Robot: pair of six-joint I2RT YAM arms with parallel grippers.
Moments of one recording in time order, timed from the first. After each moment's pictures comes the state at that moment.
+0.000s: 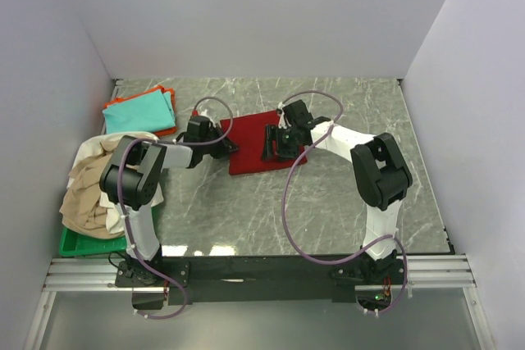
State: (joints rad) left arm -0.31 1.91 0.90 0.39 0.31 -0.84; right arm 0.48 1.94 1.32 -0.37 -0.34 0.43
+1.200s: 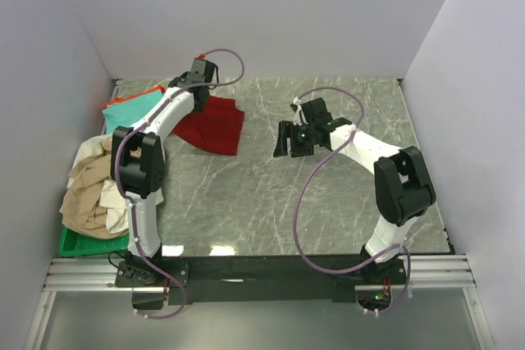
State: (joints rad) left arm -0.30 2.04 1.77 -0.66 -0.52 0.04; right arm 0.42 1.74 1.20 -0.39 -0.34 0.36
